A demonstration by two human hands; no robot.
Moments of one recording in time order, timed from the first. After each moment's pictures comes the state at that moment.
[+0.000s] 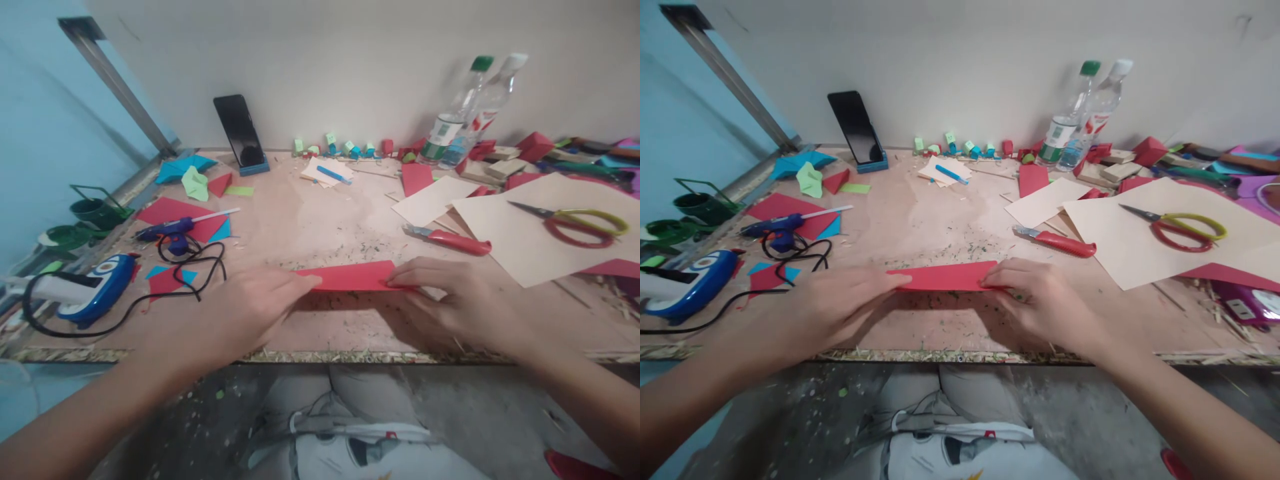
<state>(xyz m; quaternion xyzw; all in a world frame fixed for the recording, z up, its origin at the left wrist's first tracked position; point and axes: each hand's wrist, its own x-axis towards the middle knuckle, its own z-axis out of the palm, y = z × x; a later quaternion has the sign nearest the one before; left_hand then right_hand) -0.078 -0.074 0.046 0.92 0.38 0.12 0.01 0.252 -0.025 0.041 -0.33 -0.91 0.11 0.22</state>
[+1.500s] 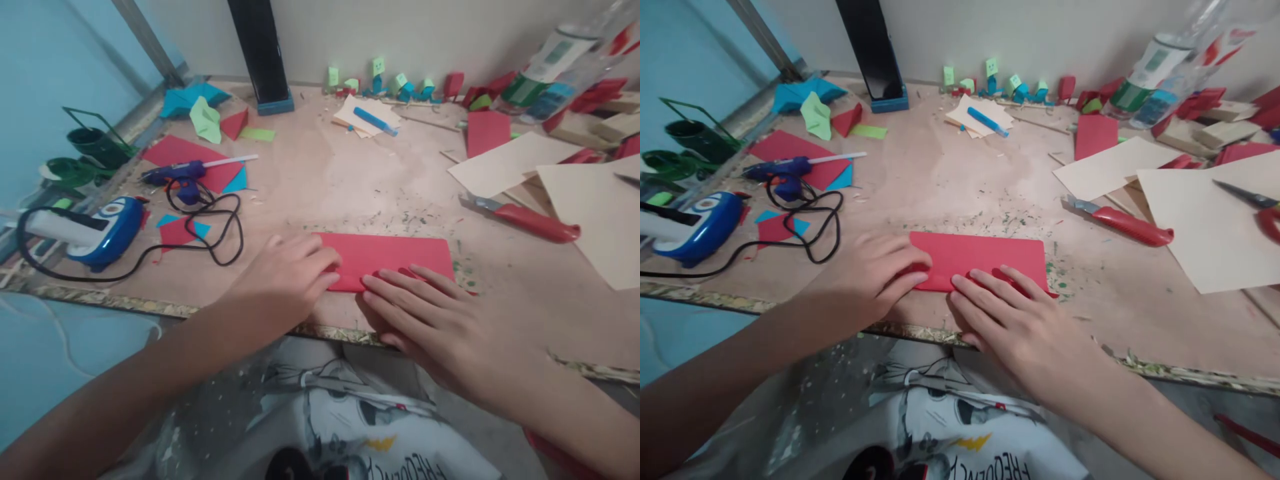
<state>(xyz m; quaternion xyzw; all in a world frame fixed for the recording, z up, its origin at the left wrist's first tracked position) -0.070 -0.082 0.012 0.86 0.49 0.10 0.11 0.211 -0.060 -0.001 -0.21 -0.97 0.05 0.11</state>
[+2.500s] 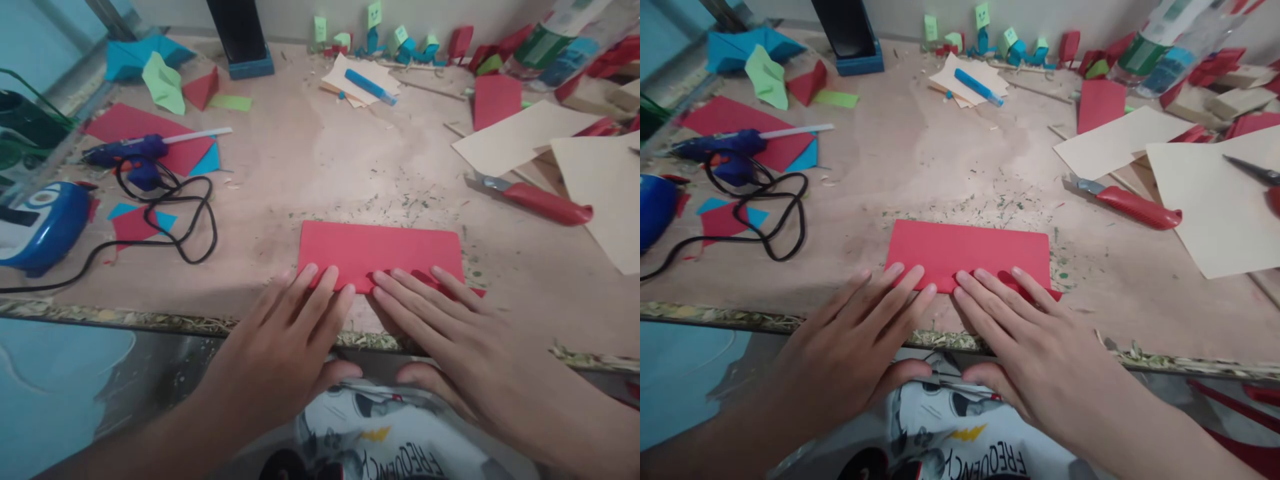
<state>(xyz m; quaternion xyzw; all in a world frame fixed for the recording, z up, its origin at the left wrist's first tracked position) -0.043 -0.141 -0.010 0.87 0.48 0.07 -0.06 0.228 -0.077 -0.001 -0.23 -0.97 0.05 0.04</state>
